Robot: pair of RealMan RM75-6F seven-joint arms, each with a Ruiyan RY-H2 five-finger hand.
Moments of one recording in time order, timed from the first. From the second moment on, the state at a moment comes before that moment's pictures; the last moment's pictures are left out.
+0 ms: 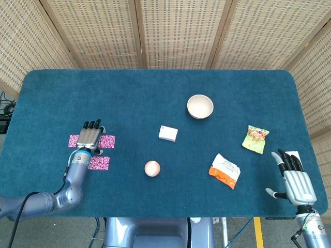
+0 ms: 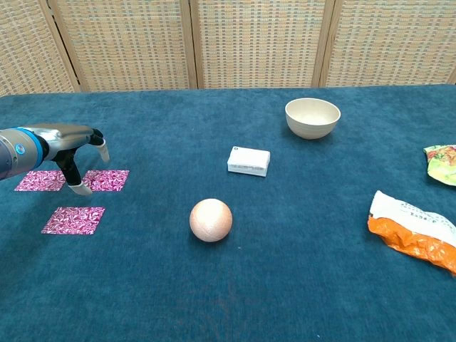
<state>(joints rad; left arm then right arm) -0.89 -1.58 -0.13 -1.36 0.41 0.97 0.75 0.13 -1.17 0.04 -1.58 -1.43 1.34 0.00</state>
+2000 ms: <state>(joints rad) -0.89 -1.64 -0.14 -1.25 0.36 0.95 0.81 0.13 -1.17 0.04 -1.57 -1.44 1.34 0.01</state>
